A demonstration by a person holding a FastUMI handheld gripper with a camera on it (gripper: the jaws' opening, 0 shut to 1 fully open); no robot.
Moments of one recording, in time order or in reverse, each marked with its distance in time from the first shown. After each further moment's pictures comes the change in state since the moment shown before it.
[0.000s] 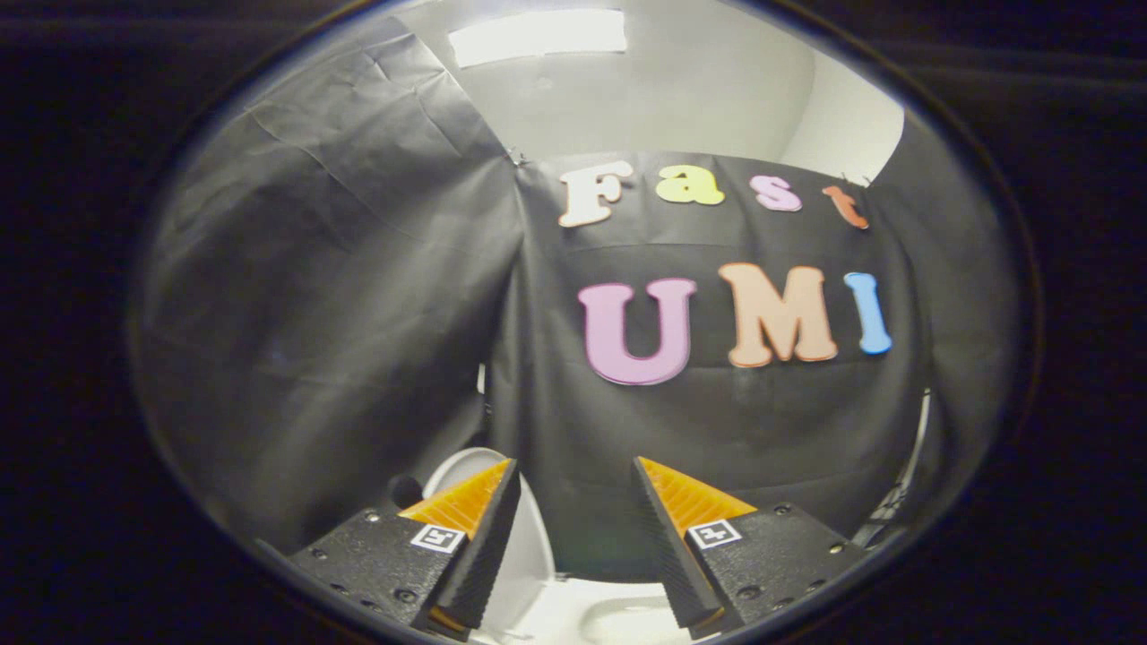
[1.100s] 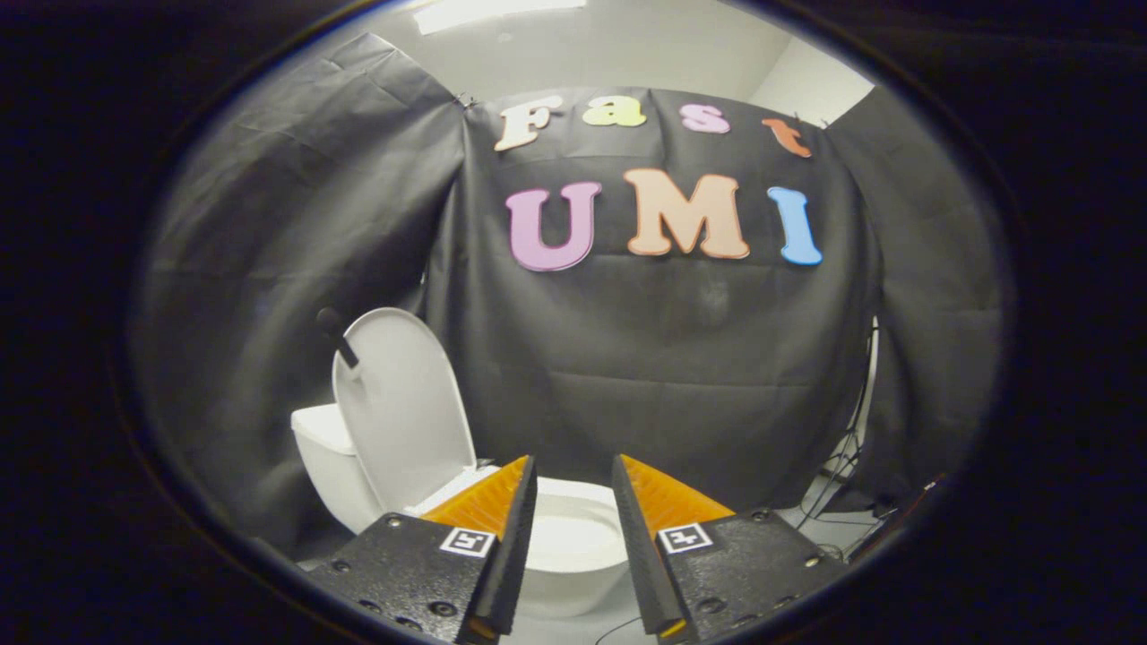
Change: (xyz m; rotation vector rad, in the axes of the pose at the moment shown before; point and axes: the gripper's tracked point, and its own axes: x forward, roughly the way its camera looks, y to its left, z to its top) arm -0.110 -0.167 -0.151 0.046 0.278 0.035
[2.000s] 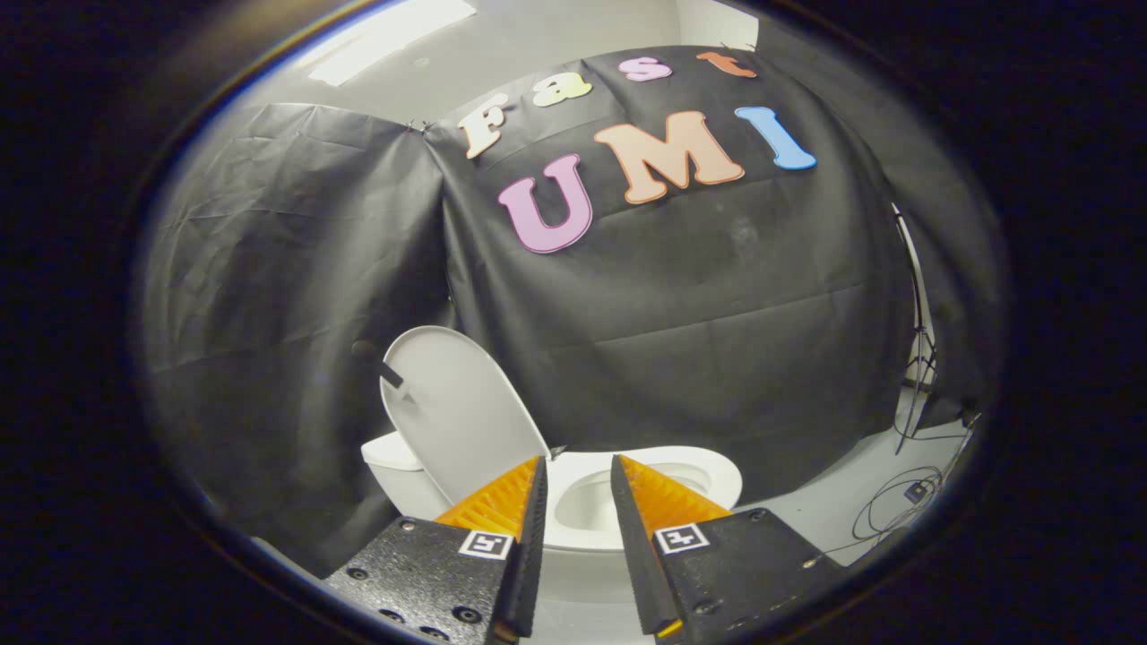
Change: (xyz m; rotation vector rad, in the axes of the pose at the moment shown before) arm 0.015 0.006 -0.036 0.297 0.040 0.179
